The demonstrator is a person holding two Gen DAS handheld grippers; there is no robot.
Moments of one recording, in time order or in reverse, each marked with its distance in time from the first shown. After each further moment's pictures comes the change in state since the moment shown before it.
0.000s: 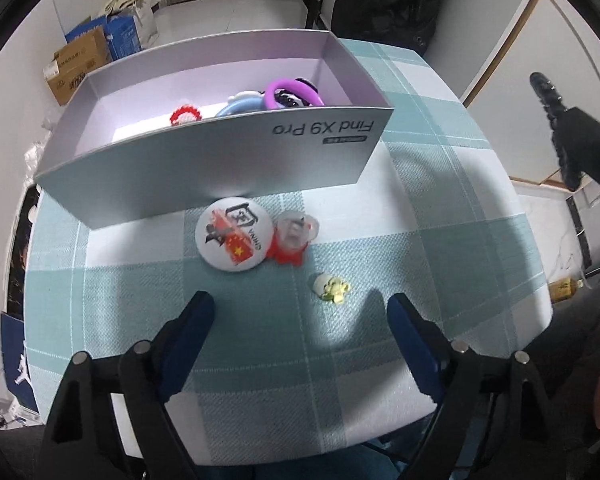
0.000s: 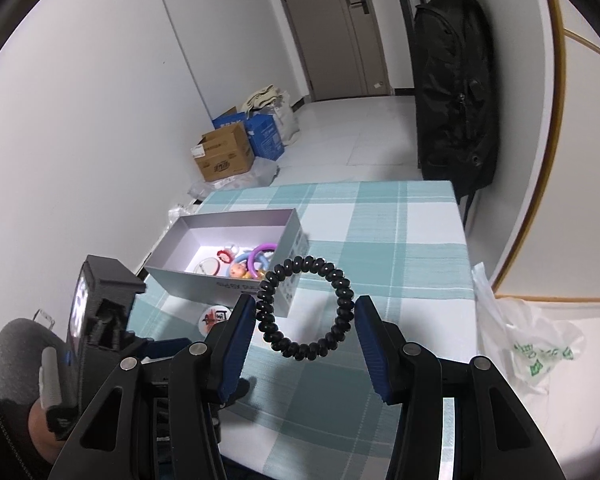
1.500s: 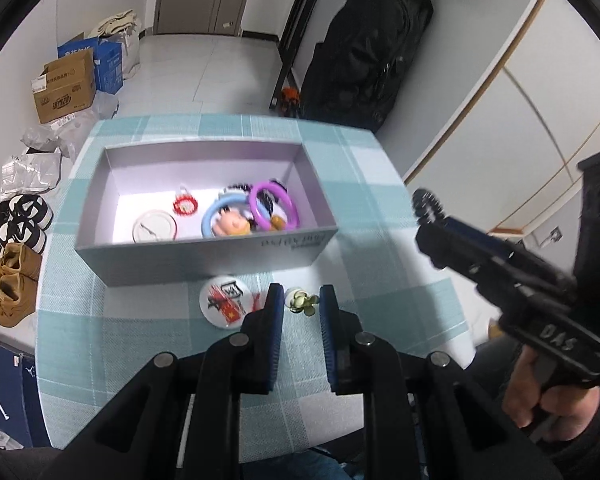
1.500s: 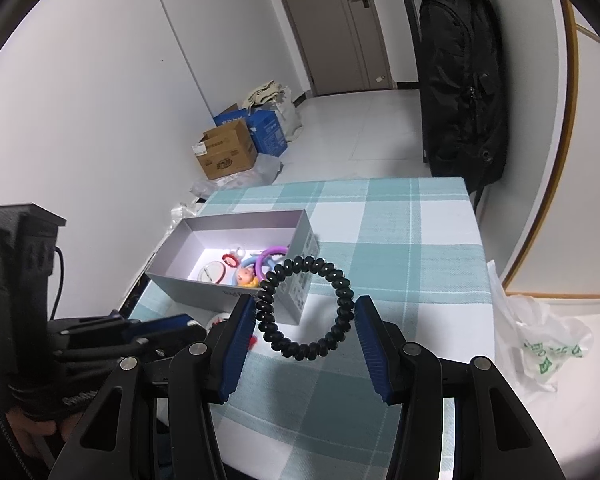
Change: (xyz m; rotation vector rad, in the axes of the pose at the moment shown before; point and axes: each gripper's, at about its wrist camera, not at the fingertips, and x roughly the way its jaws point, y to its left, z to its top) left arm -0.056 0.007 0.019 -0.059 -0.184 -0.215; right arm 0.015 0.008 0.008 0.016 0.022 0.018
